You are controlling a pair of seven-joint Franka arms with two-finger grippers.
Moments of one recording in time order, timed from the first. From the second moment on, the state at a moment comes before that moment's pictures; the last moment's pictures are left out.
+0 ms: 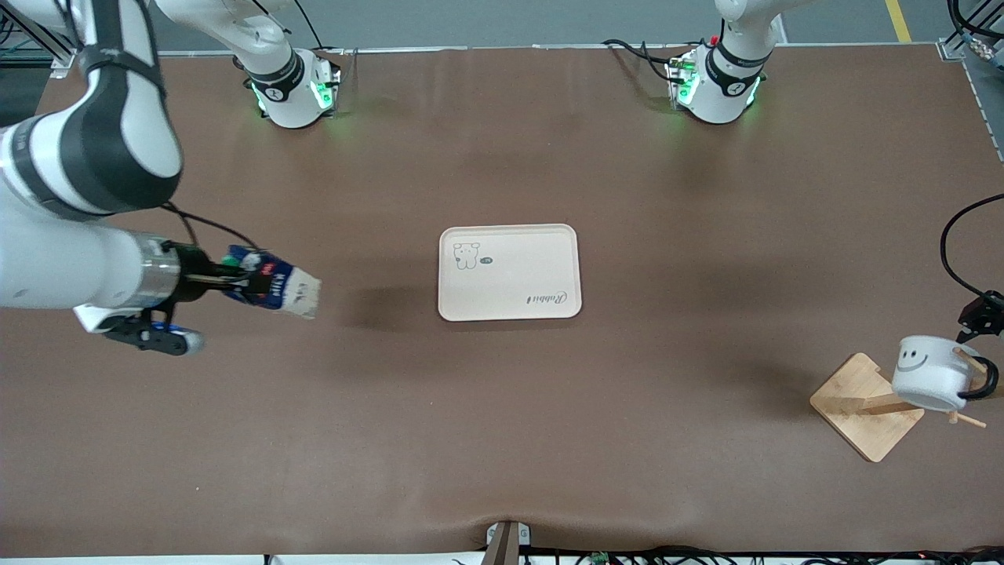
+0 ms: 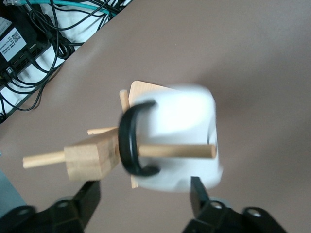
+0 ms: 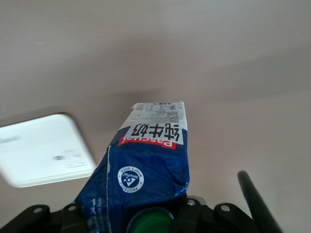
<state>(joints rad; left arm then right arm) 0.36 0.43 -0.17 -1.38 0.12 1.98 0.82 0.17 0.42 -0.11 -1.30 0.19 1.41 0.27</state>
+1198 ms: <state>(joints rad) 0.34 0.33 -0.37 -1.37 0.12 1.70 0.15 -0.01 0.16 -0.10 -2.11 -0.01 2.05 -0.02</state>
